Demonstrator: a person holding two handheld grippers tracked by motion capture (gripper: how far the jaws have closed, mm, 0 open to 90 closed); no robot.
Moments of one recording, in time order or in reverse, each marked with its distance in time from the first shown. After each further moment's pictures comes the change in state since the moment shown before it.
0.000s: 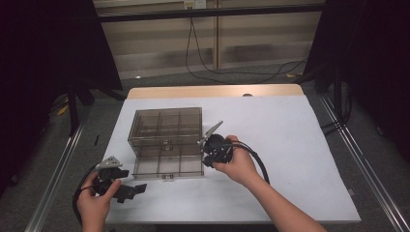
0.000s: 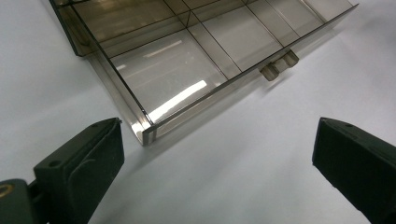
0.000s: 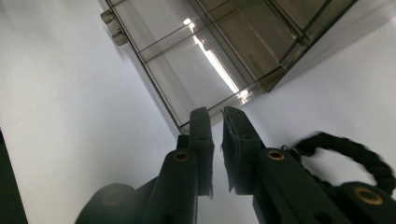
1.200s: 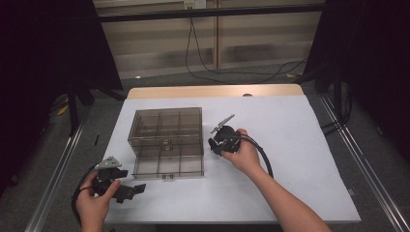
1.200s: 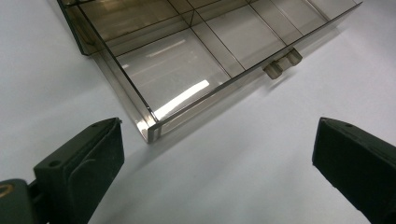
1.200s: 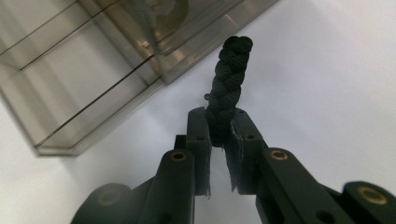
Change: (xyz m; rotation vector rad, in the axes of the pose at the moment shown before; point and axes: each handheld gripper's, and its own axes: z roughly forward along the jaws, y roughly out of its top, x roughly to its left) left arm 0.001 -0.001 -0.002 0.001 0.006 0.003; right arm -0.053 -0.016 0.022 -0.016 -0.111 0.119
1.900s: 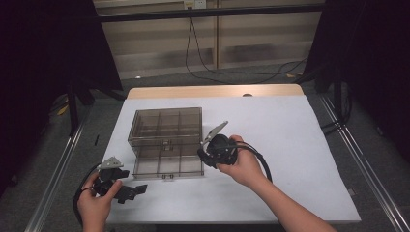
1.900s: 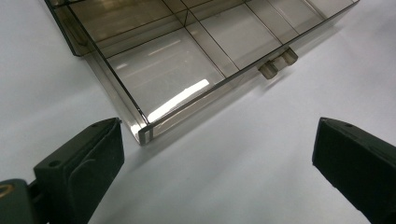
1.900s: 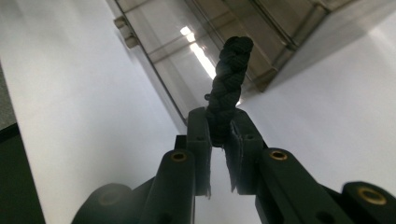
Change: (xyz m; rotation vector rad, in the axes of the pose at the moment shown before) left arm -0.004 0.001 0.002 -0.001 -0.001 0.002; right arm 0.057 0.007 -0.047 -0.030 0.105 -0.153
